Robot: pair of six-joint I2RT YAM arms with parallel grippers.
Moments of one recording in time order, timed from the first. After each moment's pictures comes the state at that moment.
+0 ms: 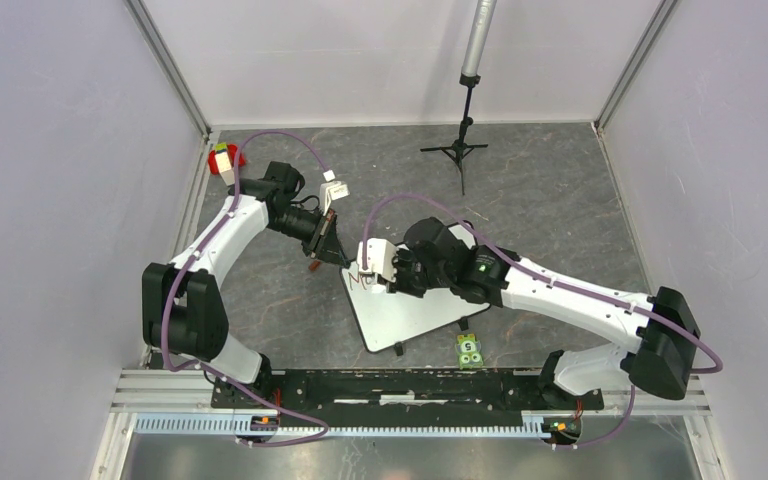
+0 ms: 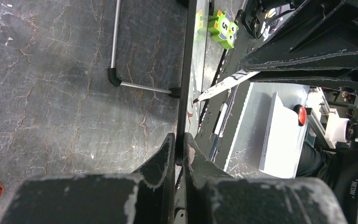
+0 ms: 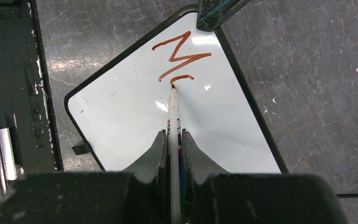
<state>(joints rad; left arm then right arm) -0.22 1.54 1.20 -1.04 0.99 0.47 1.03 1.35 1.07 -0.40 -0.15 -0.45</state>
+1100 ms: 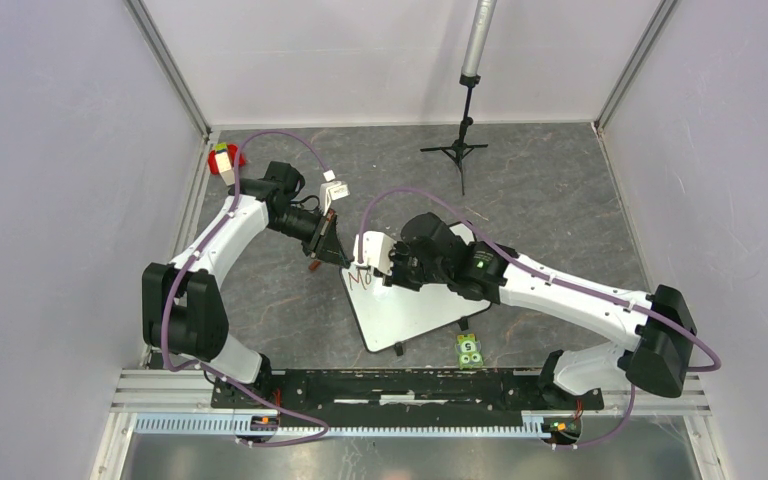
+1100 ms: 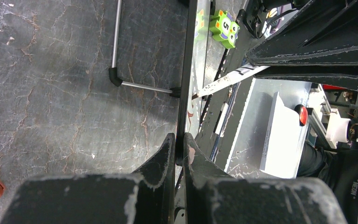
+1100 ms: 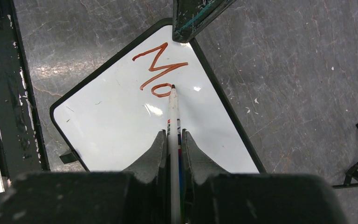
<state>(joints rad) -0.22 1.54 1.20 -1.04 0.98 0.47 1.03 1.36 1.12 -0.40 -0.09 -0.45</state>
